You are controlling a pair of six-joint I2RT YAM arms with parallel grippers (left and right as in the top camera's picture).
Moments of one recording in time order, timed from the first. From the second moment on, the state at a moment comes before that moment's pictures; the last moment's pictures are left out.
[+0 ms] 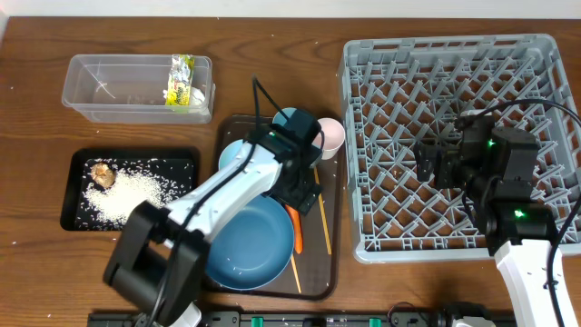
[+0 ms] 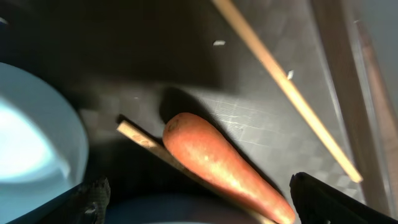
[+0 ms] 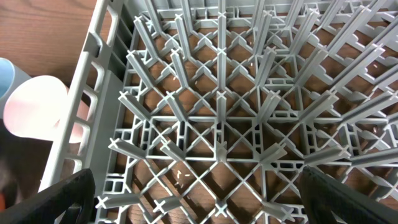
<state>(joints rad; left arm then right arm) -0.61 1.79 1.23 -0.94 0.10 -0.03 -0.03 1.06 0.79 -0.47 -0.16 0.01</state>
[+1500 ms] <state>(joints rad) -0.69 1.90 1.23 -0.94 0.11 -0.04 -0.03 1.10 0.79 -0.47 -0.16 0.01</state>
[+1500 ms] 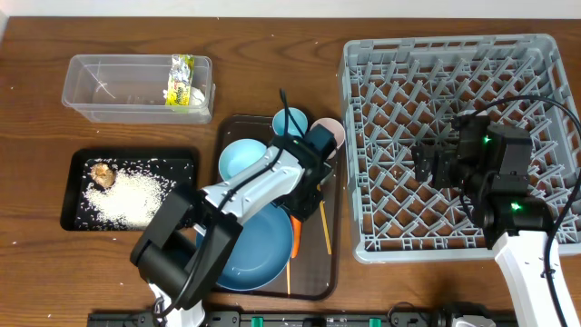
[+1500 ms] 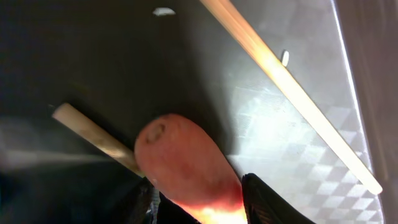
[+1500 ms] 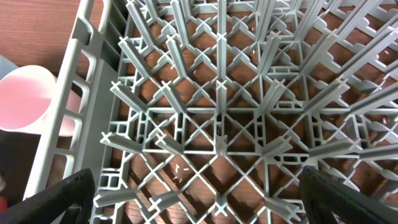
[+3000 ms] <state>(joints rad) -0.72 1.90 1.25 -0.99 0.13 -0.03 -0.03 1.10 0.79 -0.47 -0.16 0.01</state>
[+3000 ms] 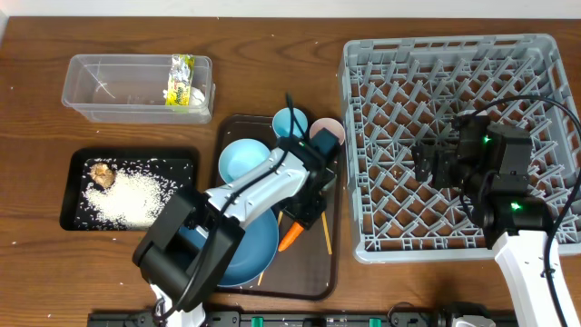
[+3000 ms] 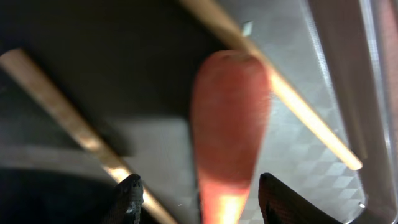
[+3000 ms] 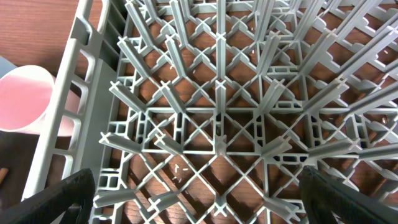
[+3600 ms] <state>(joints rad) -0.77 1.94 1.23 -0.96 0.13 0.07 -0.03 1.10 0.79 -0.47 -0.16 0.01</state>
